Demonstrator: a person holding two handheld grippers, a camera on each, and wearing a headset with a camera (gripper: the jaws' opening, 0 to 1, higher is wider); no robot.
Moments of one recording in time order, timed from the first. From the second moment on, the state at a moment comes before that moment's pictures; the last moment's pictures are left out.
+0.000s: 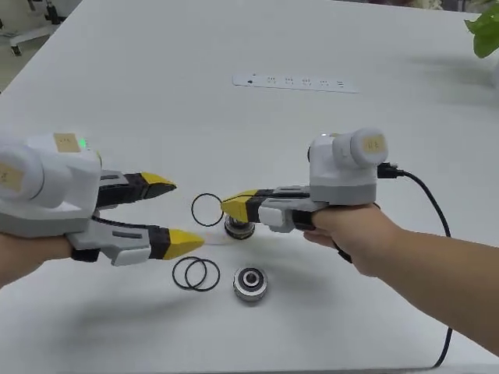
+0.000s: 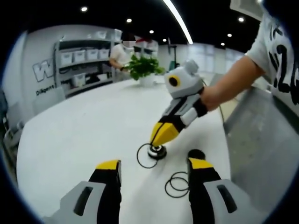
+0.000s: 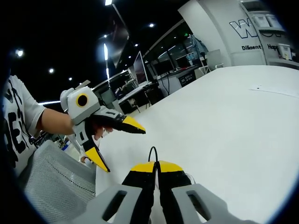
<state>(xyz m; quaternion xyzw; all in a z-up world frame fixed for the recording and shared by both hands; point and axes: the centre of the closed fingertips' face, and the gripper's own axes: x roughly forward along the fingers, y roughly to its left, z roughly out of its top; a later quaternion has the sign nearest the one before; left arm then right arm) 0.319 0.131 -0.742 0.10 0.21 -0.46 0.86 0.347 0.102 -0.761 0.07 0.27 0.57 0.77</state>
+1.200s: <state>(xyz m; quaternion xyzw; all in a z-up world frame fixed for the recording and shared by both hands) 0.320 0.148 -0.749 0.10 0.23 -0.44 0.86 0.341 0.101 -0.766 -0.01 0.27 0.58 0.77</state>
